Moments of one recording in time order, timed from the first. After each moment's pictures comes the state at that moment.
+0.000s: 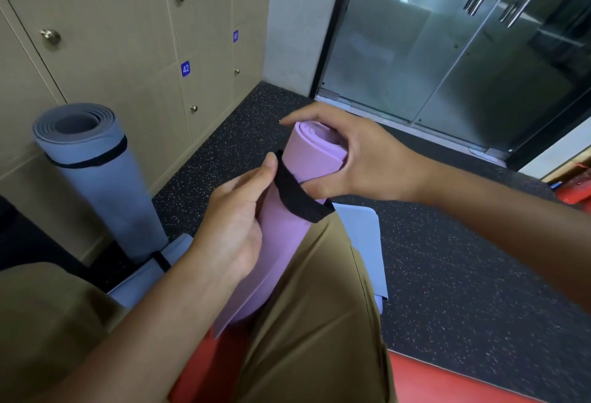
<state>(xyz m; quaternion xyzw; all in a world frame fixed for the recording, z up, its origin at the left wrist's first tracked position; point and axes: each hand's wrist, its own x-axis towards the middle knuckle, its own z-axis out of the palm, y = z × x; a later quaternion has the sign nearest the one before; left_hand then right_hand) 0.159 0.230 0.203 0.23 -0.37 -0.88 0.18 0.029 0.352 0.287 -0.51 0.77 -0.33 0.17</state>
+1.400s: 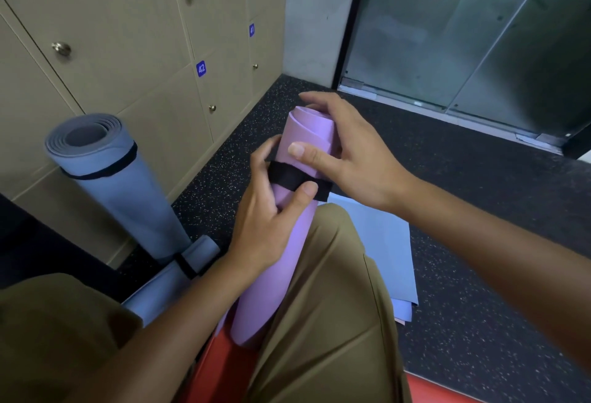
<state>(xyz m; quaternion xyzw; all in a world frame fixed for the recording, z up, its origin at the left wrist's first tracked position) 0.104 0.217 0.139 0.11 -0.76 -0.54 0.35 -0.018 0.327 0.230 -0.49 0.78 -0.38 0.06</state>
